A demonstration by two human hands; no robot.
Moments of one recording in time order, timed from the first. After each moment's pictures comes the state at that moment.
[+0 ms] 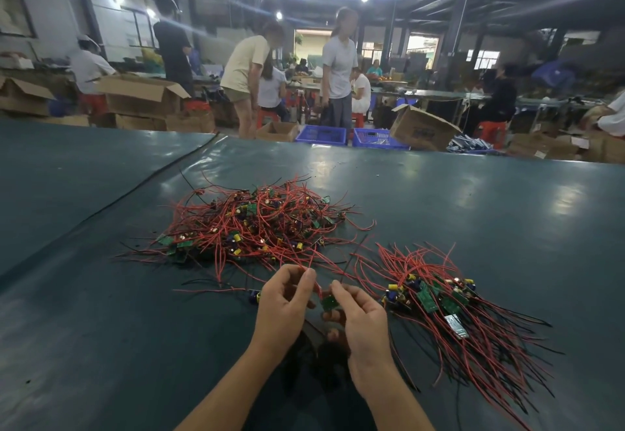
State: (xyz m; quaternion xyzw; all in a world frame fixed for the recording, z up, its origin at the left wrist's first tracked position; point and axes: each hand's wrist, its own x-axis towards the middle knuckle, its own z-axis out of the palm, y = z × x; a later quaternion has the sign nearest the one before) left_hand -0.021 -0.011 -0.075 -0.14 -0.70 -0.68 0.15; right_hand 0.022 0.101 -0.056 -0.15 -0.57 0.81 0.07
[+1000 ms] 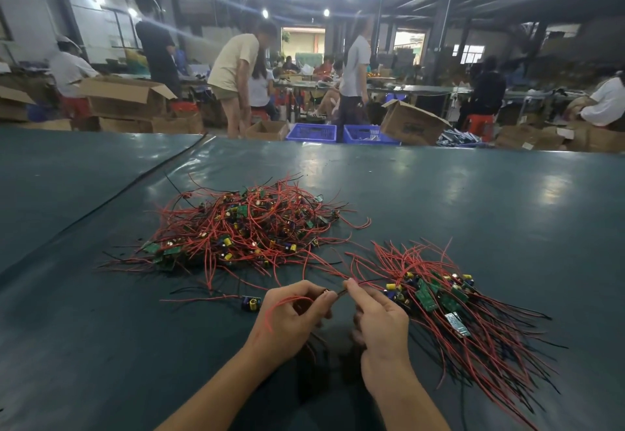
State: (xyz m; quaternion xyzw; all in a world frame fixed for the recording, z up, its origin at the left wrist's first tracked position) left_hand -0.020 -0.015 -0.070 -0.25 -0.75 -0.61 0.08; right_hand 0.013 0.116 -0.055 -0.22 -0.53 0.81 0.13
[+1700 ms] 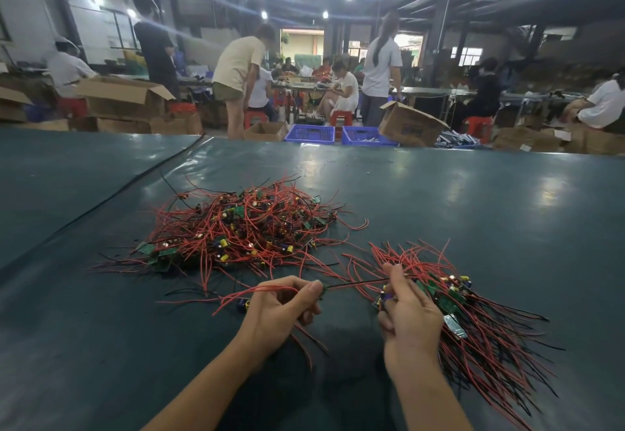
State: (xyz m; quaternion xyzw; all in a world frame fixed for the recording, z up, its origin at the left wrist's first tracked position) left_hand -0.023 -0.018 -0.058 -0.18 -0.68 -0.71 -0.02; right_hand 0.012 0.142 -0.042 -0.23 -0.46 0.82 0.25
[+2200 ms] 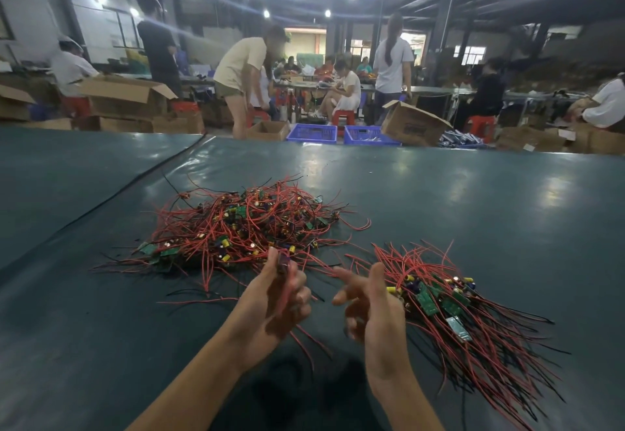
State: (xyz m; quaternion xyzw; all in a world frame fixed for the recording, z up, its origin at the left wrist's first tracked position) left_hand -0.028 -0.028 -0.040 -0.08 -0.39 -0.89 -0.22; right_hand 0.027 0.114 -0.037 -0.02 -0.58 0.79 0.17
